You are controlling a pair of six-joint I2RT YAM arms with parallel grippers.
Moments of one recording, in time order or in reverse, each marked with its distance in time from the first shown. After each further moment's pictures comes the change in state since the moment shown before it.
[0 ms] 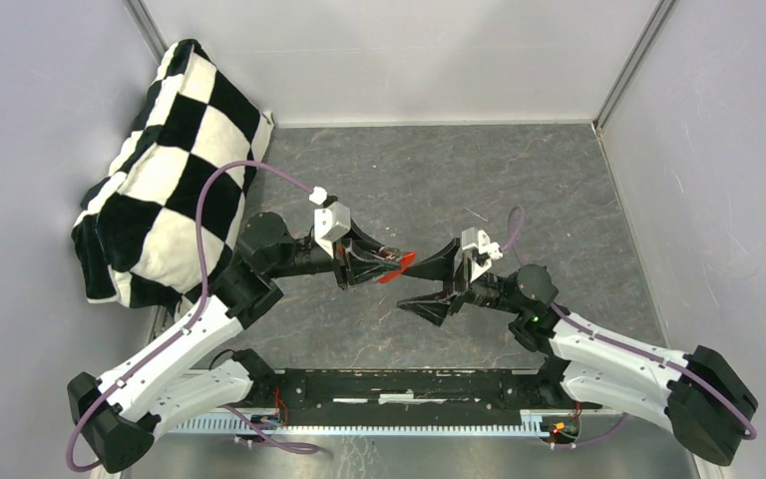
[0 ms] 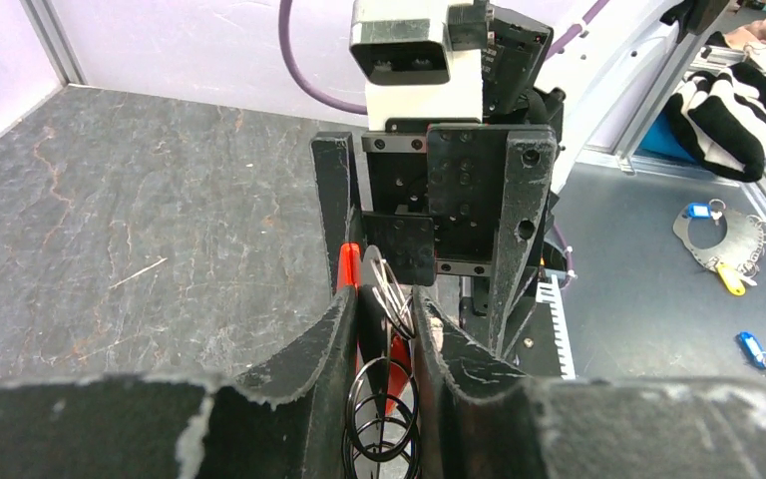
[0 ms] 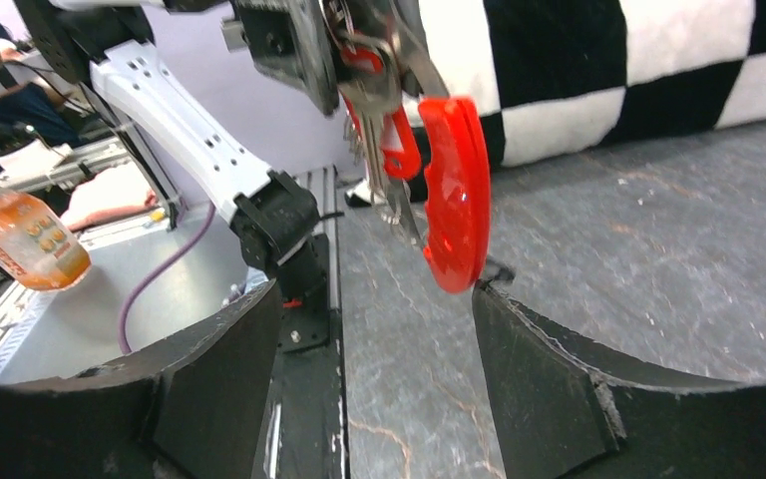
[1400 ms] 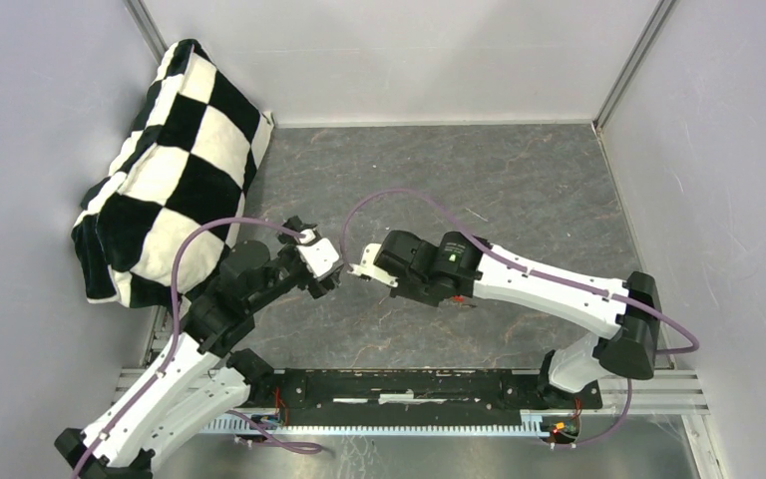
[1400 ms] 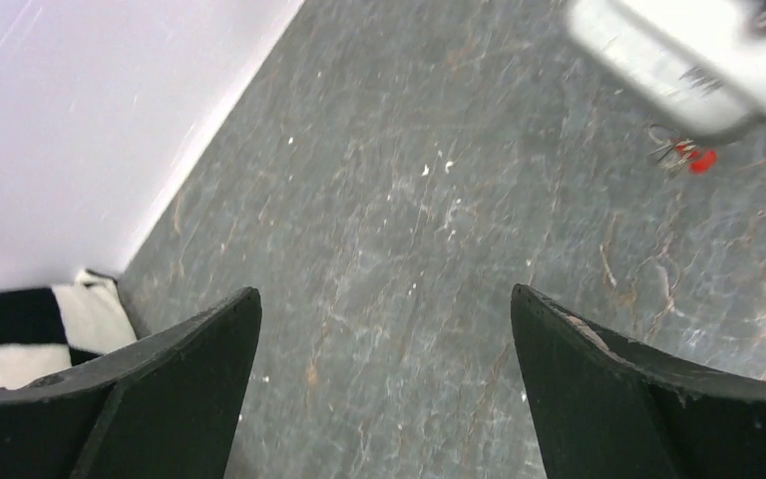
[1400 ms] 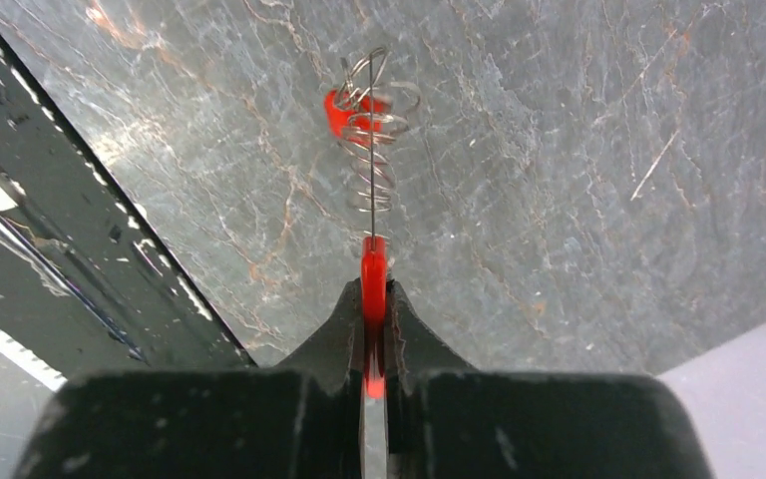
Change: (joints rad) left arm 0.084 -0.247 -0.097 -0.468 -0.592 0.652; right arm 0.313 0.604 1.061 -1.868 0.783 -0.547
